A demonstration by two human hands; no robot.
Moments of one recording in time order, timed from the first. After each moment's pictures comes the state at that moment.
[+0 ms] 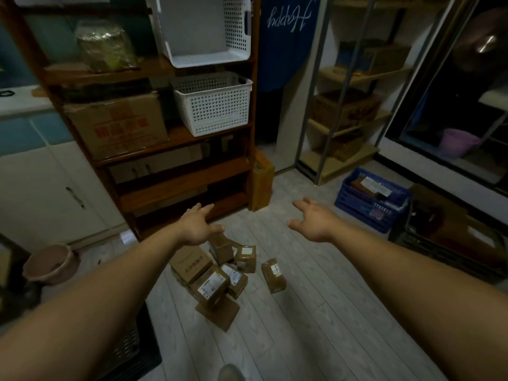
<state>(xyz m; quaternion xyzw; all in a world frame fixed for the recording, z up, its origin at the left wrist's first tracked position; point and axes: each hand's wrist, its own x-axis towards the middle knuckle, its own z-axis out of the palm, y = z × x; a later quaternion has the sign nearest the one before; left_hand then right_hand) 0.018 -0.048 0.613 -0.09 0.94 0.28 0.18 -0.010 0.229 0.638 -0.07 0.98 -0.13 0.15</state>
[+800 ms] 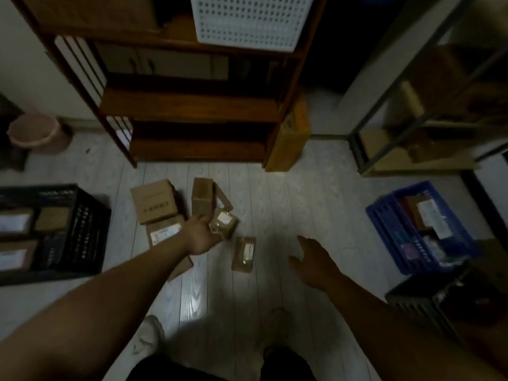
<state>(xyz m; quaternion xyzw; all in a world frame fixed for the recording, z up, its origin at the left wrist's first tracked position) -0.172 0.082 0.406 -0.23 0.87 0.38 0.22 -0.274 0.353 0.420 -0.16 0.91 -0.11 0.37</state>
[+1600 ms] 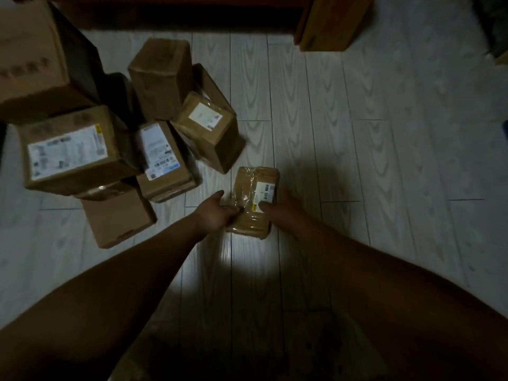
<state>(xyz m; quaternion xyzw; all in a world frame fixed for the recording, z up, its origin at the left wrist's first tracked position) -0.228 0.158 -0.136 -0.45 0.68 0.53 0.23 -0.336 0.300 -0.149 -0.04 0.80 -0.35 0.49</state>
